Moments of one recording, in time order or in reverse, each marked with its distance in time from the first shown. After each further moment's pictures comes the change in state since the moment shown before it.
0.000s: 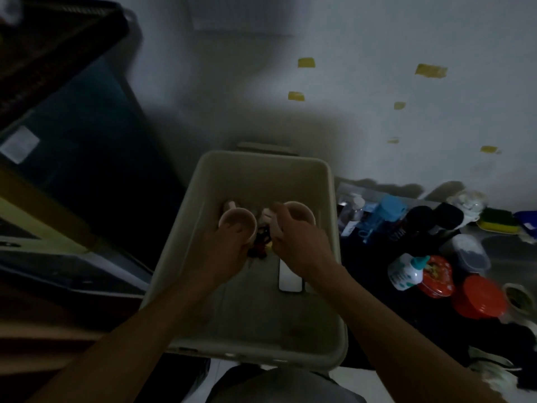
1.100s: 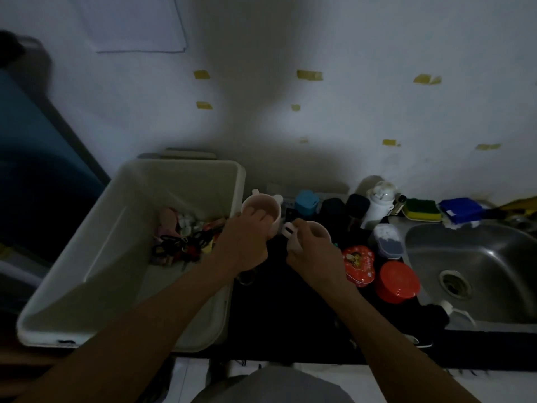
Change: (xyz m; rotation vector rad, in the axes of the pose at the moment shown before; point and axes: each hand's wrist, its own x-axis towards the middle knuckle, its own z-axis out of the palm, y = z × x) left_hand 0.063 0.235 0.031 0.232 0.147 0.253; right_hand -0.113 0.206 -0.070 0.013 0.058 0.214
